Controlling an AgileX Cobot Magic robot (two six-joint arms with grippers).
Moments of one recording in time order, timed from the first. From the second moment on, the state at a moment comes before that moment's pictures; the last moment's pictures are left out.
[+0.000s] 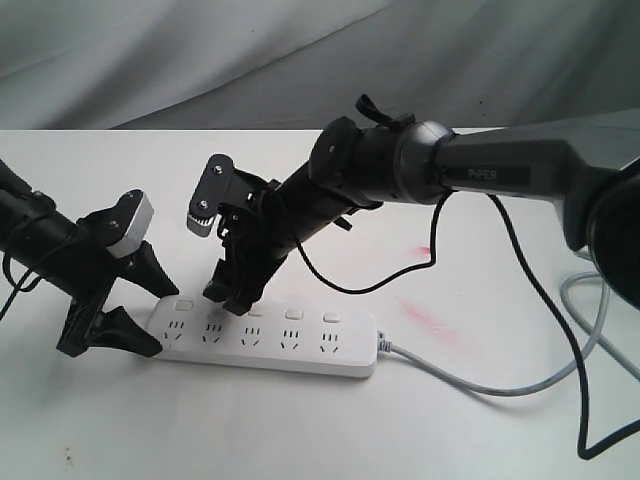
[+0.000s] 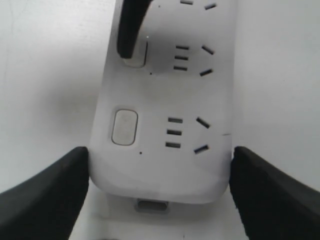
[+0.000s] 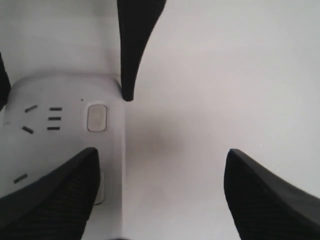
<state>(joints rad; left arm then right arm) 0.14 2.05 -1.12 -0.79 1.00 2.09 0.65 2.27 -1.63 0.79 0.59 -1.36</state>
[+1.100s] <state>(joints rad) 0.14 2.05 -1.12 -0.79 1.00 2.09 0.65 2.24 -1.59 0.75 0.58 -1.30</state>
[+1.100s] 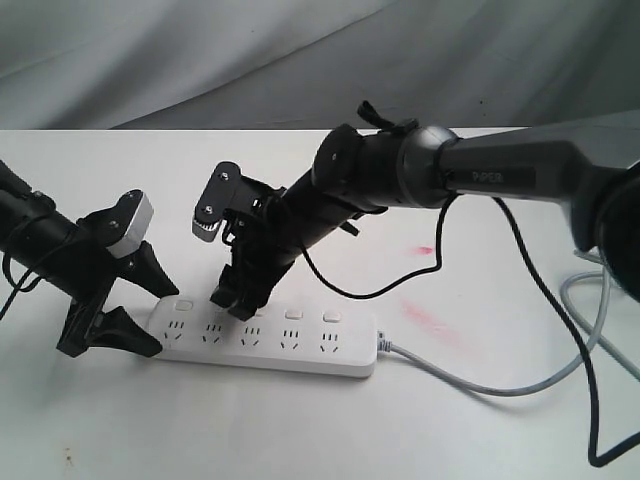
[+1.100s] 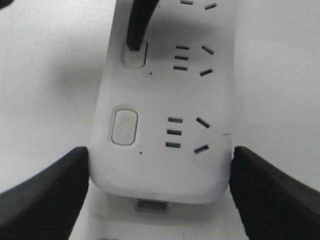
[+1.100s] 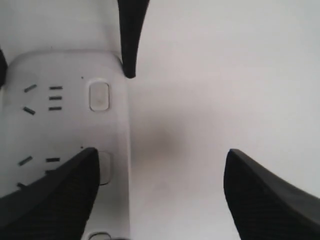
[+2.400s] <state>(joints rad) 0.14 2.05 -1.12 -0.80 1.00 2.09 0.59 2.21 -1.46 0.83 0.56 -1.41</state>
